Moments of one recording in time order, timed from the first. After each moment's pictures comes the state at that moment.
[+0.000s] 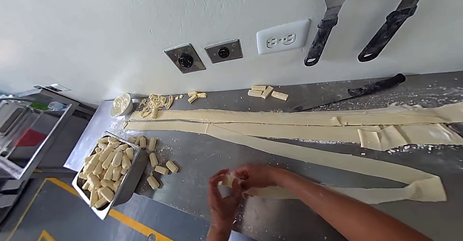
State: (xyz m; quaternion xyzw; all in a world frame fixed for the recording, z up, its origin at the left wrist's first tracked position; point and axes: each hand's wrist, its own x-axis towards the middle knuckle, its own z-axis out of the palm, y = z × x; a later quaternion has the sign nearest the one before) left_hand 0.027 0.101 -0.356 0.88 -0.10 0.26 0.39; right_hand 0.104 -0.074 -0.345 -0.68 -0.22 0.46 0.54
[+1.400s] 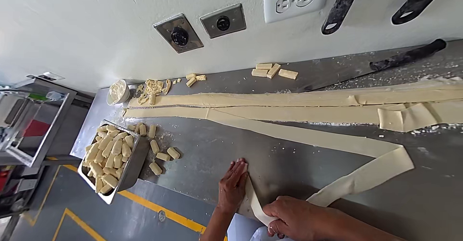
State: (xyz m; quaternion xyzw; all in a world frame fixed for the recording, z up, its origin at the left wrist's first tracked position) left_hand 0.016 0.114 -0.401 0.91 -0.17 0.13 0.36; right_hand 0.009 -0.106 -0.322 -0.68 -0.32 0.53 0.40
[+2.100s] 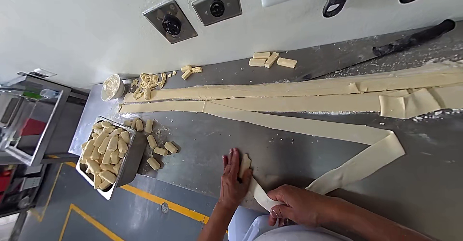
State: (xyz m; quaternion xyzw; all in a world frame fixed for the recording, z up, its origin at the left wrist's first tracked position) left_hand 0.005 0.107 -0.400 0.91 -0.17 0.08 0.35; right_hand -0.001 -0.118 -0.341 -0.63 -0.20 0.56 0.50
